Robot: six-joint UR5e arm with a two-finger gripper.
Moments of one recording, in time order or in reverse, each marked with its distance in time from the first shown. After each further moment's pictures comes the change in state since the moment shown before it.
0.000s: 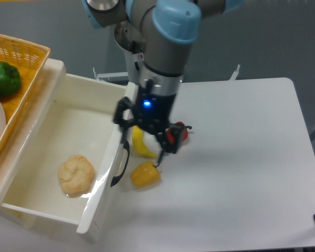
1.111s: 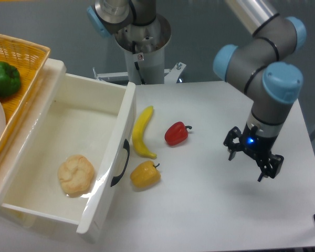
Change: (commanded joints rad) arm 0.219 -0.302 -0.002 0.097 0.261 0.653
